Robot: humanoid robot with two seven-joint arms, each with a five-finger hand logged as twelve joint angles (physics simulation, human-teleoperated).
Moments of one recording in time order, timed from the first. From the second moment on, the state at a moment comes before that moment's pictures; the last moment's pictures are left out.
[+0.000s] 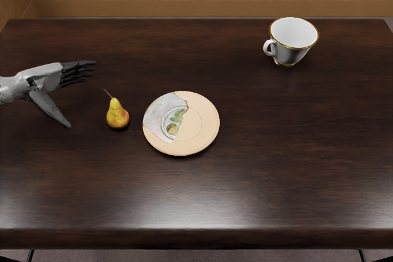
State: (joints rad) left arm -1.00 0.72 0.00 -0.72 0.63 -0.57 -0.61; right arm -0.06 0.00 -0.14 0.12 -0.08 0.06 -0.27
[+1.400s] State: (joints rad) left arm -0.99 0.59 0.03 -0.74 0.73 -0.46 -0.61; right arm -0.06 0.00 -0.13 0.12 -0.08 0.05 -0.27
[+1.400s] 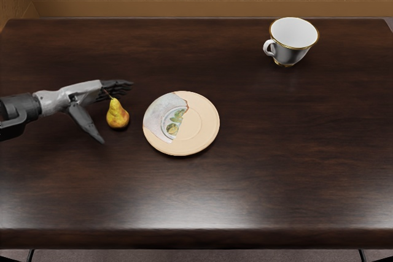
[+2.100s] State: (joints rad) left arm -0.98 0.59 0.04 -0.76 0.74 -0.43 -0.61; right arm -0.07 0.00 -0.13 0.12 -0.07 0.05 -0.27
